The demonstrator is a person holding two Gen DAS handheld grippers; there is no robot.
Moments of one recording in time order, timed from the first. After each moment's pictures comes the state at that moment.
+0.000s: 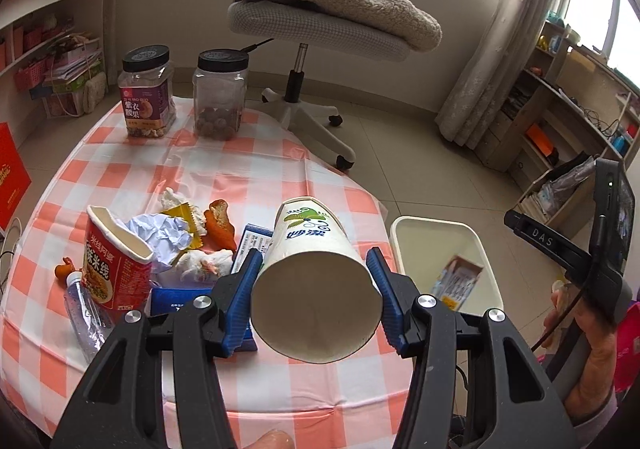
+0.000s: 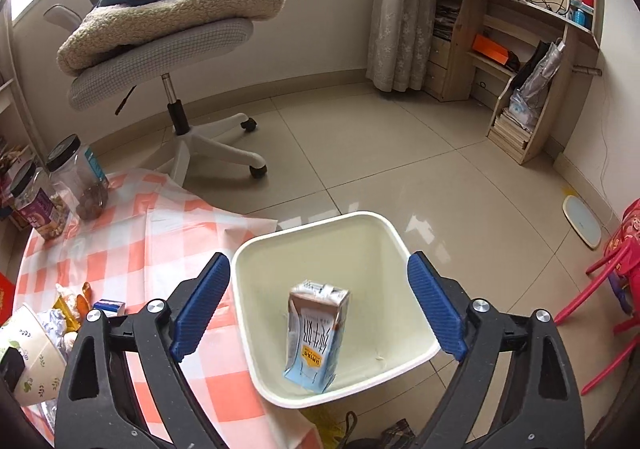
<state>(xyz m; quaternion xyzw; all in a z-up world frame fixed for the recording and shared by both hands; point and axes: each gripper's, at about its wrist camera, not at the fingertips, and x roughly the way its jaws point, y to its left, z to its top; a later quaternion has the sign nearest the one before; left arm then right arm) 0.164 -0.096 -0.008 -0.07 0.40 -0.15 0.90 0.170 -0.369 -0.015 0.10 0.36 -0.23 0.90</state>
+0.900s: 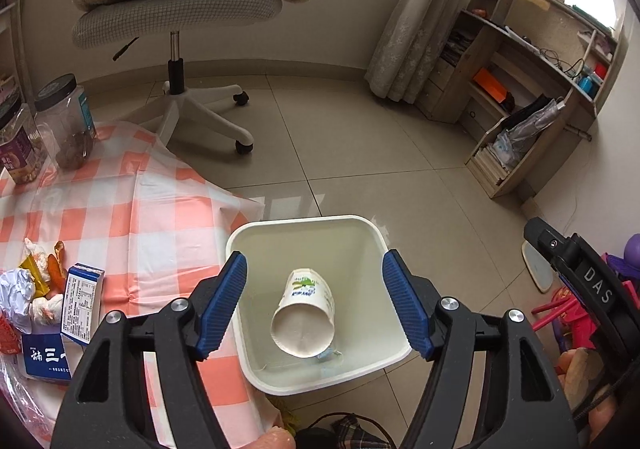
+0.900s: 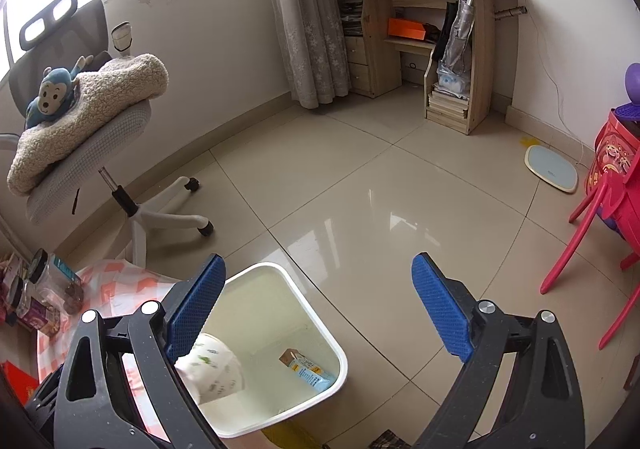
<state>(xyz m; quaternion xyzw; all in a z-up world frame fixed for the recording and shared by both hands) 0.200 -0.316 0.001 -0.01 0.42 -0.24 0.87 0.105 -0.499 0.010 0.21 0.30 -0.31 0.88</state>
